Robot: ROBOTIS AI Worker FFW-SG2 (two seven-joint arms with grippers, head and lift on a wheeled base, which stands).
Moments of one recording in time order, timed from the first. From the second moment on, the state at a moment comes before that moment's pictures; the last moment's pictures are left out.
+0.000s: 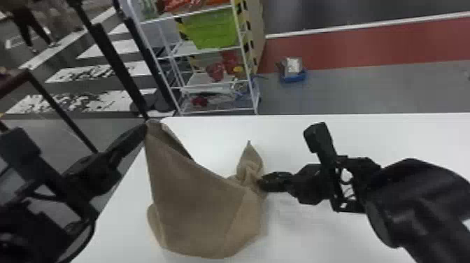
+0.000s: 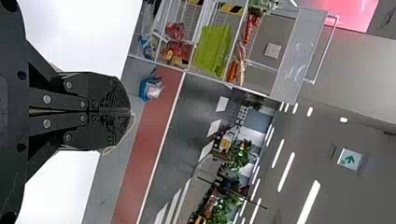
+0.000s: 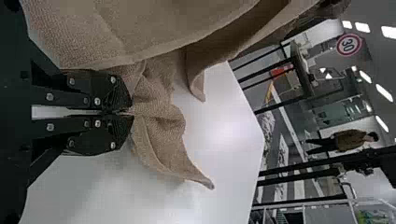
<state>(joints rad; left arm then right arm) 0.30 0.00 0.81 -2.53 0.59 1.03 -0.39 -0.34 0.00 0.52 -1.36 -0.15 0.62 0.71</state>
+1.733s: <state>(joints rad) 0.32 0.00 0.77 -2.56 0.58 1.03 -0.38 0.24 -0.13 0.12 -2.38 0.06 1.19 -0.04</state>
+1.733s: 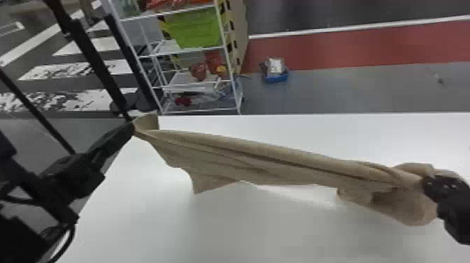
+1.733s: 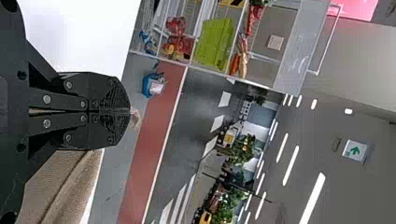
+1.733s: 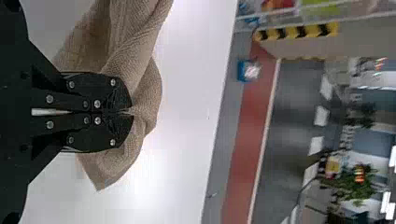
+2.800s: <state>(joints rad) 0.31 0.00 0.75 -2.57 0.54 1.03 -0.37 0.33 -0.19 0.14 -2.24 0.10 0.51 0.30</state>
